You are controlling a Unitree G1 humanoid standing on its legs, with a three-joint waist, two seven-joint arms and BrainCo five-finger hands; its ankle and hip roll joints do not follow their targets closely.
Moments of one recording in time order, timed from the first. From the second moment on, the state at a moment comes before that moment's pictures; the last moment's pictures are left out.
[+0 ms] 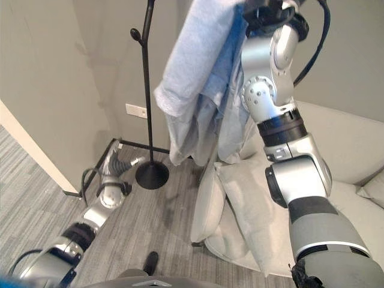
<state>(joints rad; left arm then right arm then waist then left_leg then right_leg) -0.41 0.36 -0.40 0.58 0.08 -0.15 0.67 -1.27 -0.49 0.29 0.34 0.98 -0.47 -0.52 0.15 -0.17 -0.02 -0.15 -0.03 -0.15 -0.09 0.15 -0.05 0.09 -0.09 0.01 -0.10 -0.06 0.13</state>
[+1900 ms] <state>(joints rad) -0.42 0.57 -0.02 -0.09 0.05 -0.15 0.71 -0.99 -0.65 0.33 -0.01 0.83 -0.41 -0.46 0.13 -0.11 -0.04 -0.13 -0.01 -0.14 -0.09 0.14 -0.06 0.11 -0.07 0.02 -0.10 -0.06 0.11</state>
